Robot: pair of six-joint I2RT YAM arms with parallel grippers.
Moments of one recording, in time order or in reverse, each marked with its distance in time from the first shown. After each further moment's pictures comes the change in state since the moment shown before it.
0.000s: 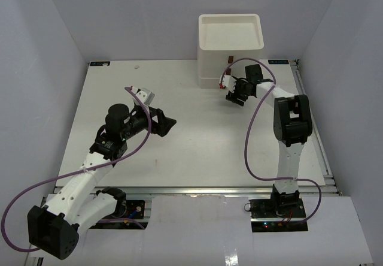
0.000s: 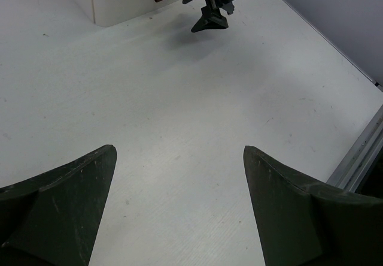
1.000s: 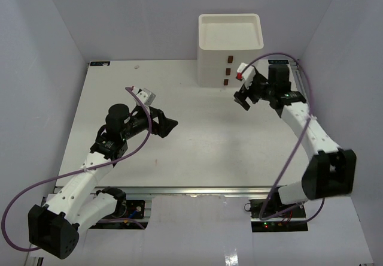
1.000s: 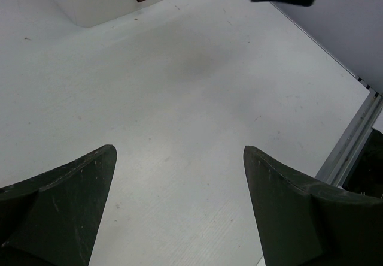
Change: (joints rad) left arm 0.000 0.005 -0.006 0.024 0.050 -0.013; right arm 0.016 -0.657 -0.341 0.017 -0.085 0.396
